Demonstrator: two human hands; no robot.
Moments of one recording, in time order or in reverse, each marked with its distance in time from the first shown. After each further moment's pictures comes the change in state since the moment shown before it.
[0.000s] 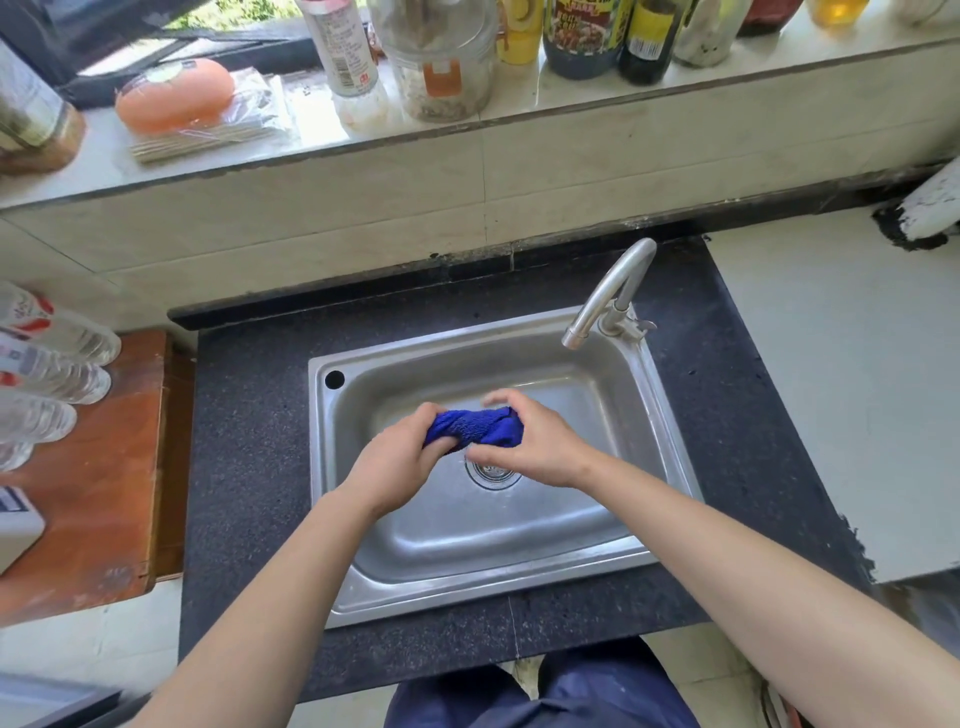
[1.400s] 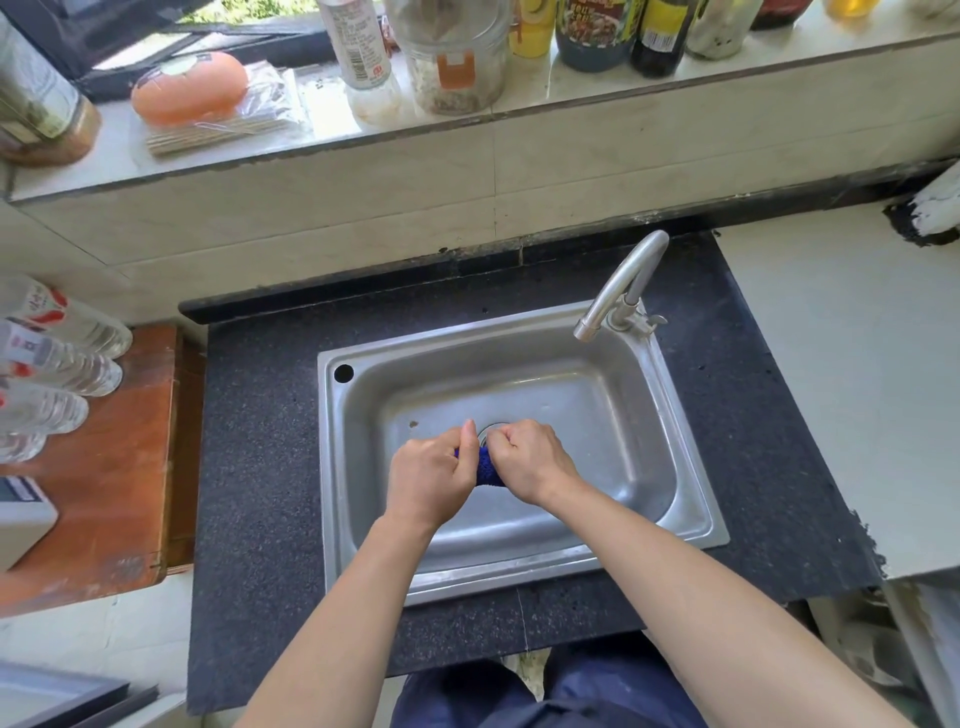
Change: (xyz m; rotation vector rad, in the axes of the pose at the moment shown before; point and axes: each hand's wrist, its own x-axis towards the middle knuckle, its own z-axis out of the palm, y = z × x) left_hand -0.009 0.010 0.050 0.104 0.562 0.134; right_hand -0.006 -0.014 0.040 -0.179 0.134 0.160
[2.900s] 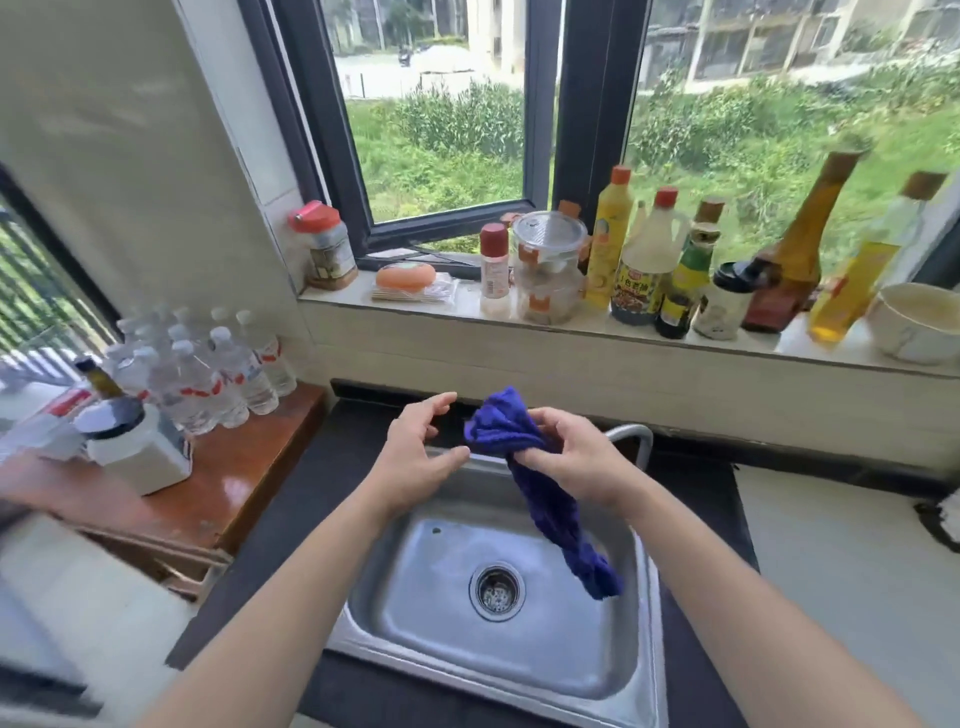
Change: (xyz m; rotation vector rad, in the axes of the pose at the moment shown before) left_hand 0.006 0.125 -0.145 -0.441 0.184 -0.296; right_hand -0.068 -0.069 -0.194 0.216 -0.244 -0.682
